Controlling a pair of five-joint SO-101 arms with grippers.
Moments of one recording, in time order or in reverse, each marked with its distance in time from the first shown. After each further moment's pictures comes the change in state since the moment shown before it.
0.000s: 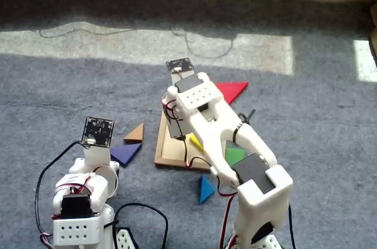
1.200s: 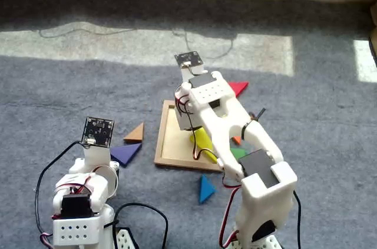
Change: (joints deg) left arm 0.0 0.0 0.0 0.0 0.0; right arm 5.8 1.0 2.1 -8.4 6.5
